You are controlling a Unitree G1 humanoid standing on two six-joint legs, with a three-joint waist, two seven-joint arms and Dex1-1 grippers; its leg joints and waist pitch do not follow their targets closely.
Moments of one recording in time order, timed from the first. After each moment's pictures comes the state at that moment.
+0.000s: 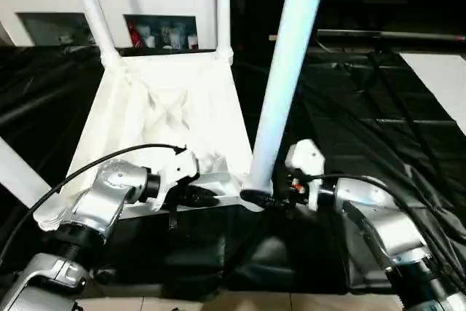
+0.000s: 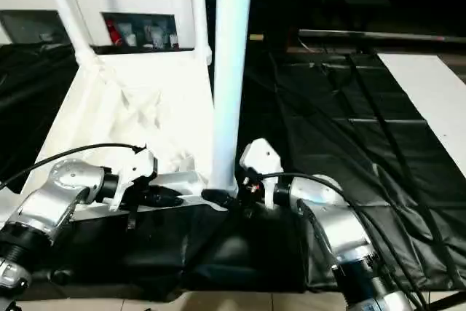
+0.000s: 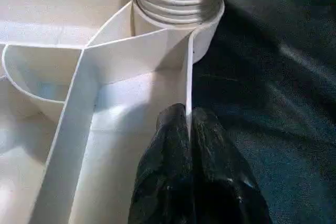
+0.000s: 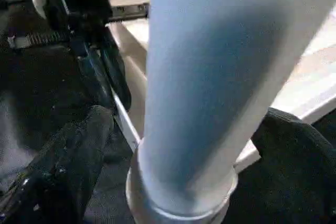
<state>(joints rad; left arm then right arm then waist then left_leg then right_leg) -0.49 0.48 -0.28 0.48 -0.05 0.10 -1.27 -0.32 -0.36 0.25 0.17 0.17 0.15 0.93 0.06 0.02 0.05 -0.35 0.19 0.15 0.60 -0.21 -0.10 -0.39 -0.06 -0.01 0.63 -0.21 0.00</state>
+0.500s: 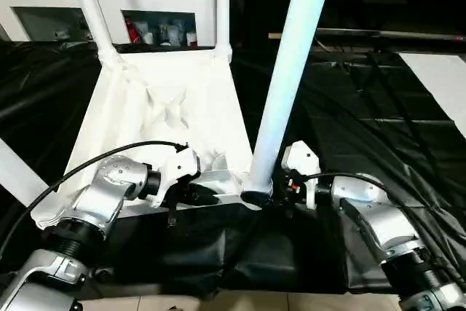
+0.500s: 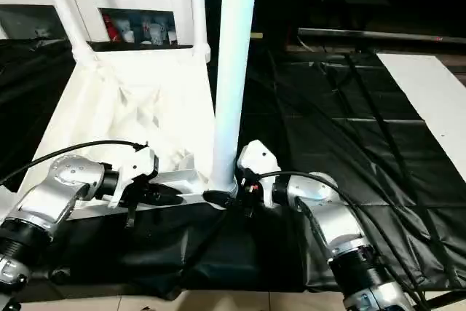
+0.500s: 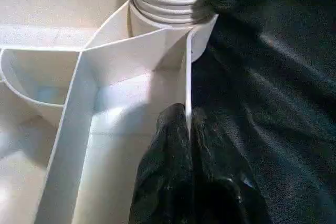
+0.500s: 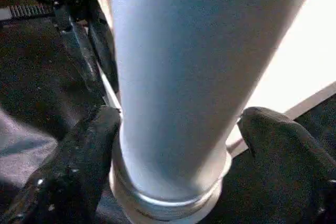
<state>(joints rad) -0.50 0.49 -0.29 0.48 -0.04 0.10 -1.28 -0.38 -0.35 0.26 0.30 0.13 0.07 0.94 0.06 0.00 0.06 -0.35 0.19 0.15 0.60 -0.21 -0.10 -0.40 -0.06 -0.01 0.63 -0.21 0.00</state>
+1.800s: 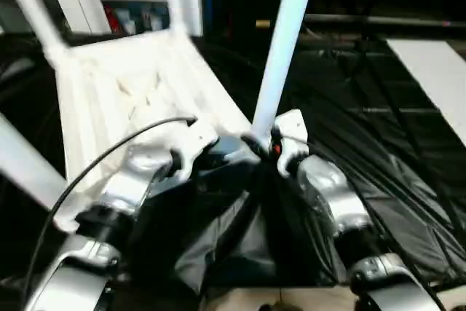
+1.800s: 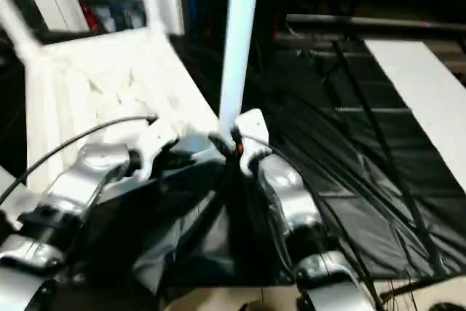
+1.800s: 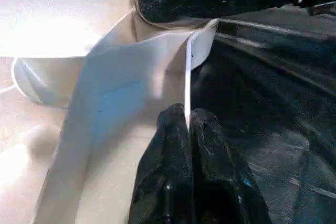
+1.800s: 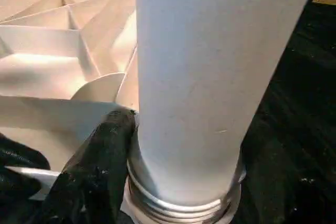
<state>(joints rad) -0.60 0.31 -0.22 0.48 0.04 0.29 -0.89 -0.55 -0.04 0.10 0.61 0.05 0.01 0.37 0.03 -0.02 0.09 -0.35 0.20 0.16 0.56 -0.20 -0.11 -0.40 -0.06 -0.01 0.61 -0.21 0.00</state>
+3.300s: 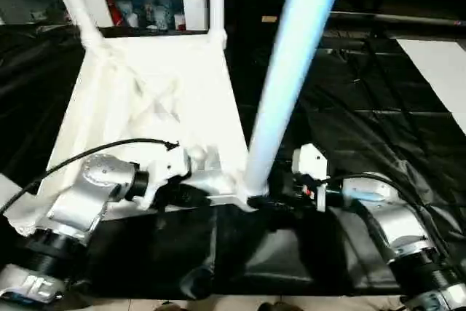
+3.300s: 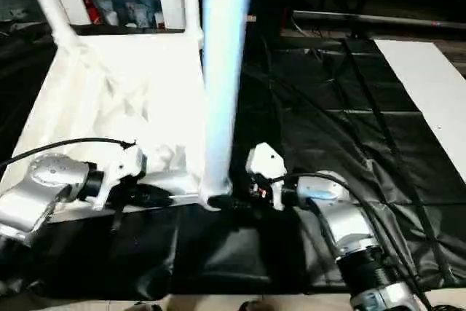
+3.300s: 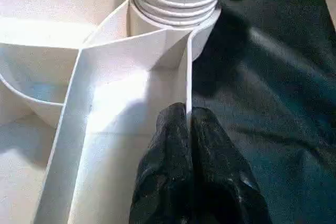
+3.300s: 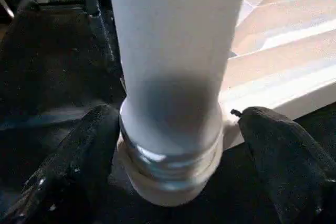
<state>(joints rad) -0.42 0.58 -0.26 0.21 -0.09 0.26 -1.31 -0.36 -0.38 0.22 0.28 0.19 0.02 1.11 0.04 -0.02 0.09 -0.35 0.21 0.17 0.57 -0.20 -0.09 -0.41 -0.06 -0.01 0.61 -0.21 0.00</state>
